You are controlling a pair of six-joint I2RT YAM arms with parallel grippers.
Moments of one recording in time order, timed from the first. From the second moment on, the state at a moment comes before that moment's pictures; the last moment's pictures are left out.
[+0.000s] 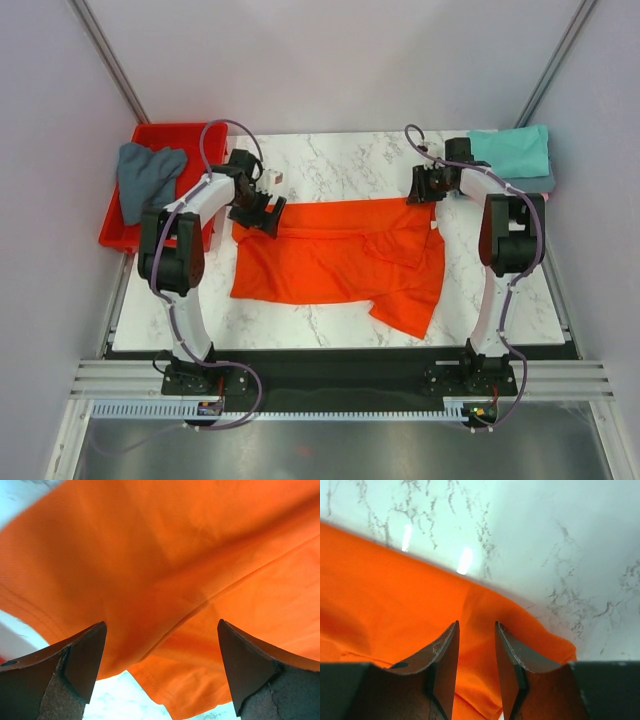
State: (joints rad) left arm -0.19 1.97 1.49 -0.78 0.22 0.25; right arm 0.01 2.13 1.57 -0.45 -0.47 -0.13
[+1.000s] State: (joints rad) left arm -0.27 1.77 1.44 -0.84 0.25 0.24; right arm -0.05 2.19 1.67 -0.43 -0.41 -0.11
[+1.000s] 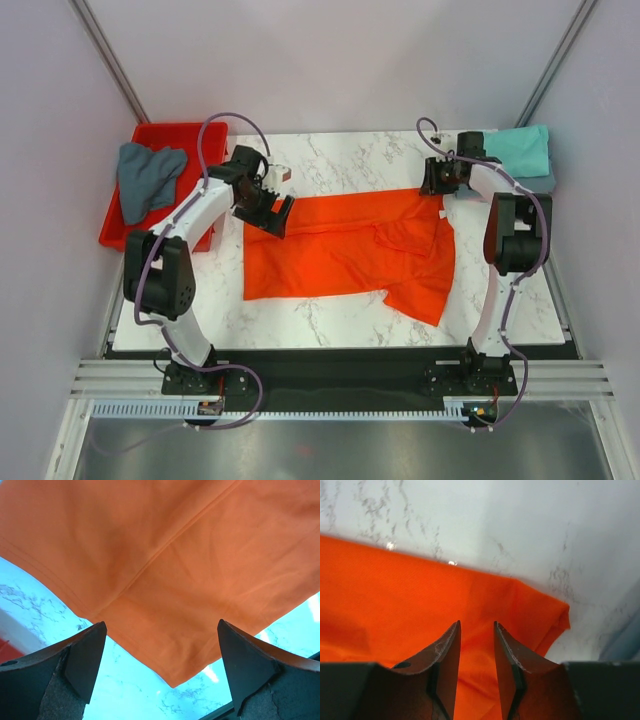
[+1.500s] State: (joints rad) left arm -0.26 2.03 1.60 -0.77 0.24 0.19; right arm -0.05 1.94 1.52 -0.43 -0.41 -0.21
